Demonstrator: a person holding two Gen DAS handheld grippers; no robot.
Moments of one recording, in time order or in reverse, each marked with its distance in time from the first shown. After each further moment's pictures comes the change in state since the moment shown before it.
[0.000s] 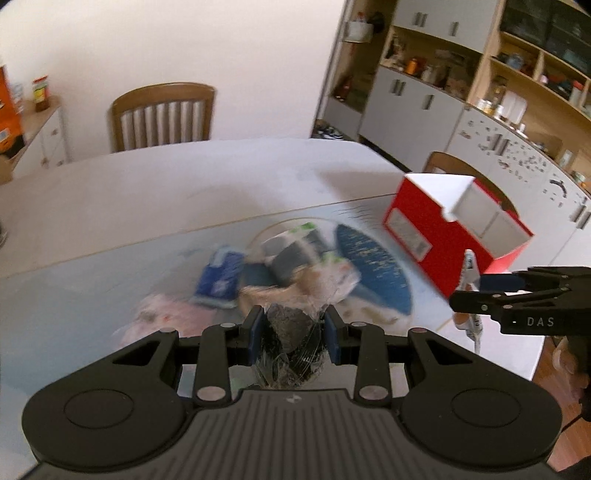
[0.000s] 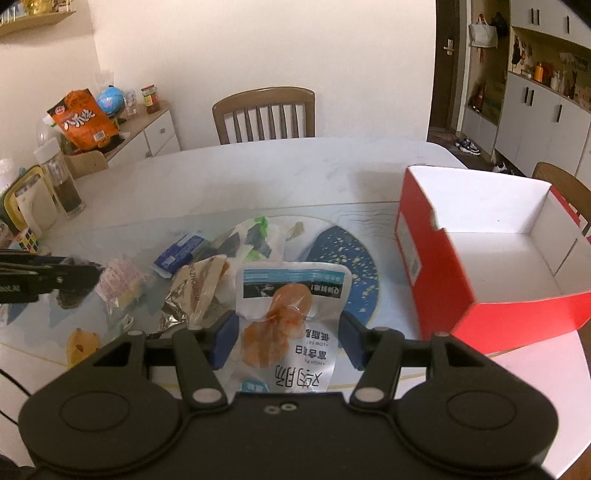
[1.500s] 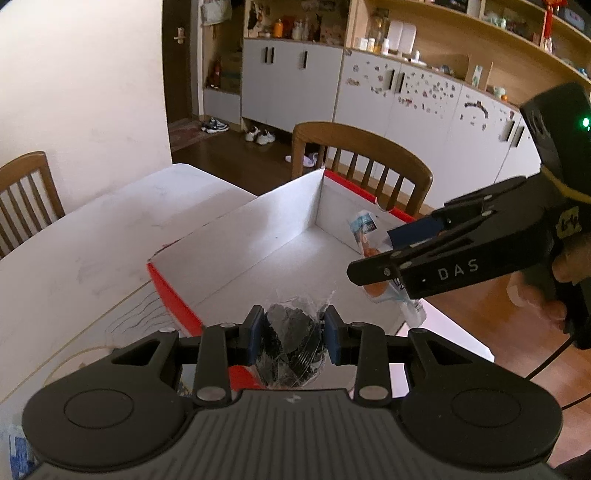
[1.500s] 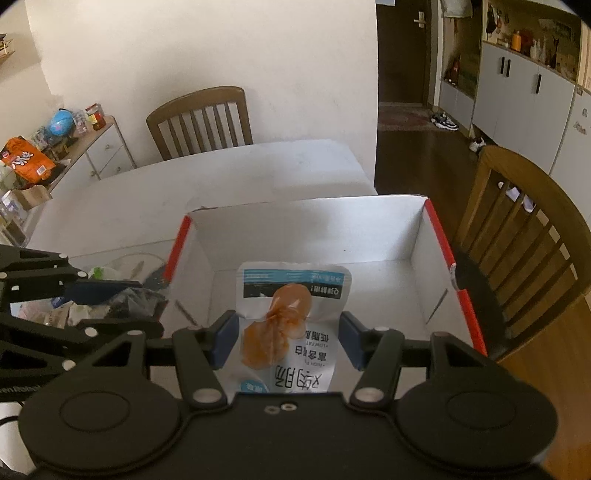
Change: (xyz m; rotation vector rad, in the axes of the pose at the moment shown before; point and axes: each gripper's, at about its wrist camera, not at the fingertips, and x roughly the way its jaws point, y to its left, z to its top) left arm 0.160 -0.264 0.113 0.338 0.077 -0.186; right arm 0.007 -0.248 0.072 0.048 0.075 0.007
